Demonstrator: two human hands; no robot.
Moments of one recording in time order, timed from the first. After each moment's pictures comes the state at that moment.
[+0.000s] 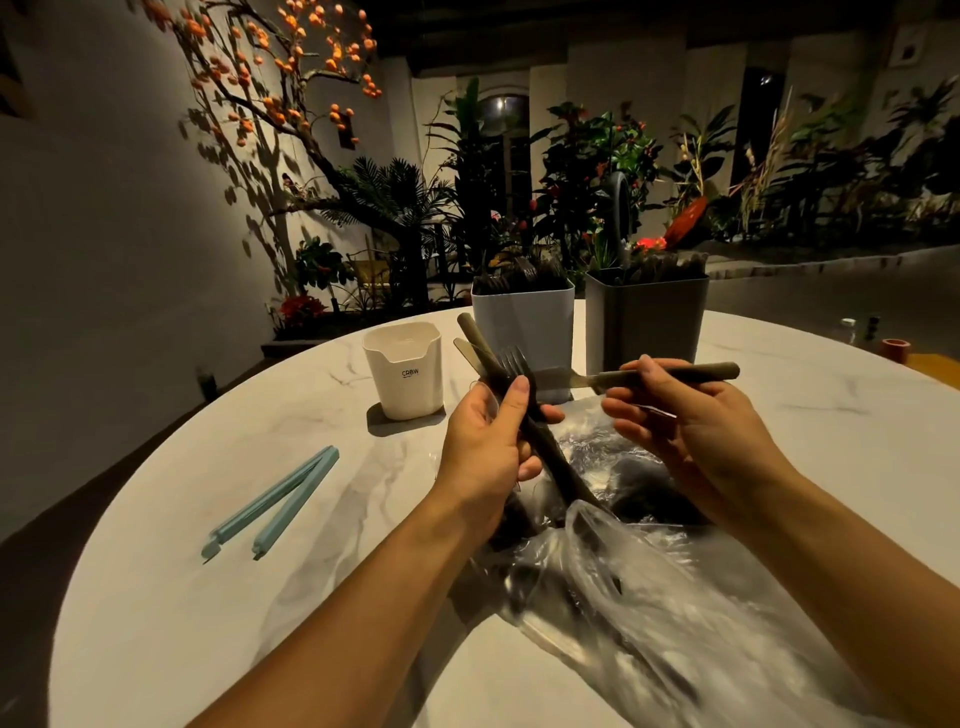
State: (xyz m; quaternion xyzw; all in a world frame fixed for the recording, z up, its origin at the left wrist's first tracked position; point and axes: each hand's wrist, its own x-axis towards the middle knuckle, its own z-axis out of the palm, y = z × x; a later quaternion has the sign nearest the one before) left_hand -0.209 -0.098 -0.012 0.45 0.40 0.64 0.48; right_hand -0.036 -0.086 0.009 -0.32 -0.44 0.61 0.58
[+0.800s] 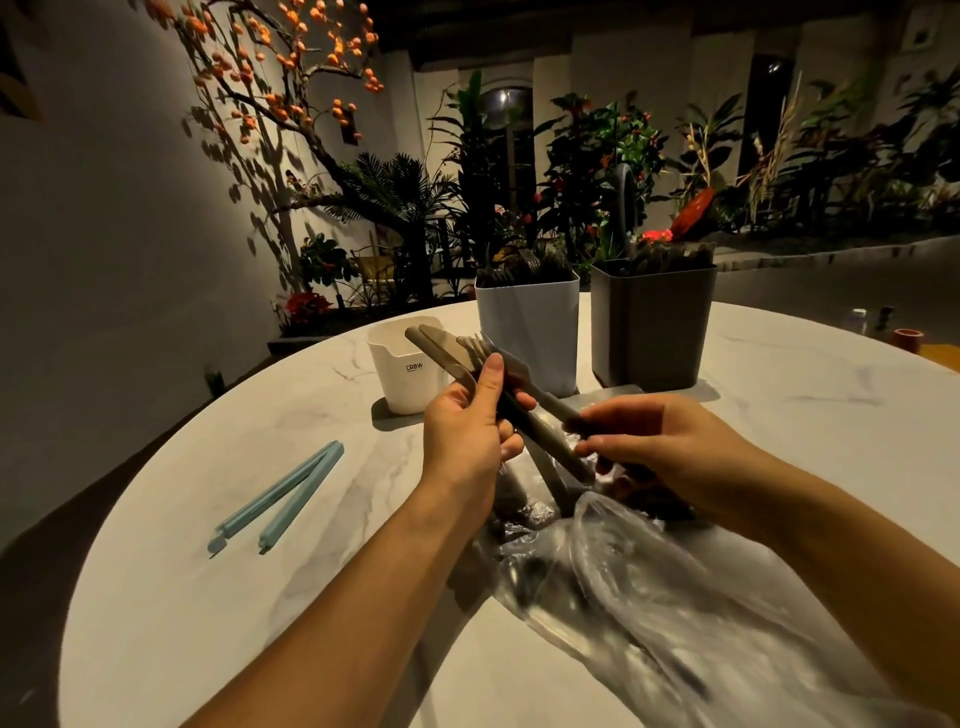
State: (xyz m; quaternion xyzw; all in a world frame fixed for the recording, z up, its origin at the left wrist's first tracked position) left_hand -0.219 -0.091 -0.012 0.36 0.41 0.70 0.47; right_hand -0.037 -0.085 0.000 -0.41 -0.66 0.52 0.35
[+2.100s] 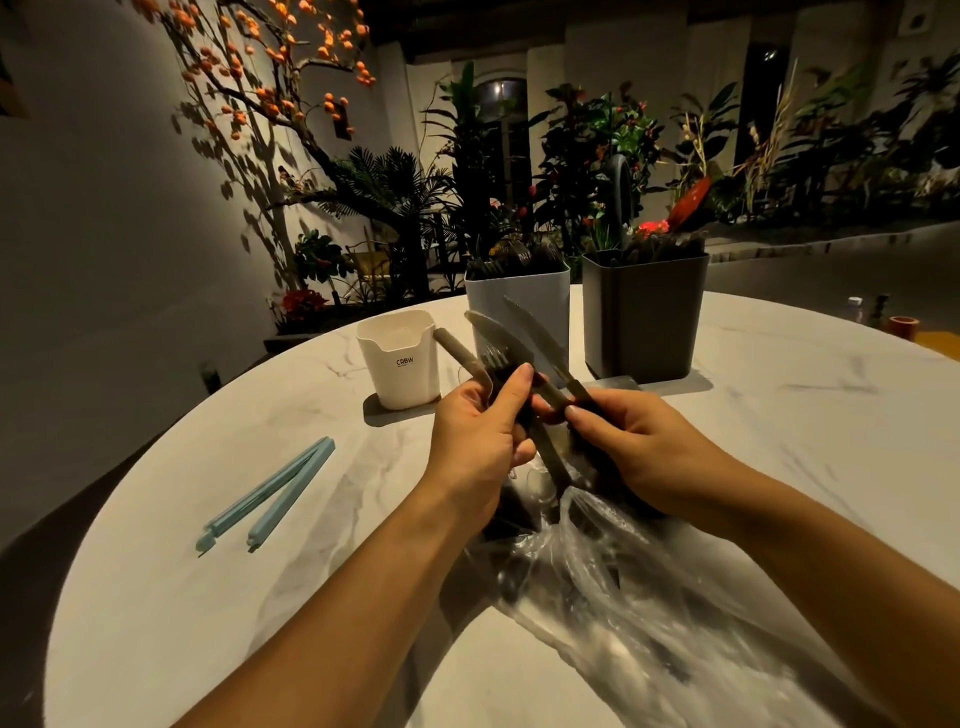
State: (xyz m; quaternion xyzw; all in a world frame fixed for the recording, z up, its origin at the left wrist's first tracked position) left_hand -0.207 -0.099 -0.013 0.44 0.44 0.64 0.44; right_hand -0.052 -0.083 -0.011 -0.39 -0.71 0.44 0.38
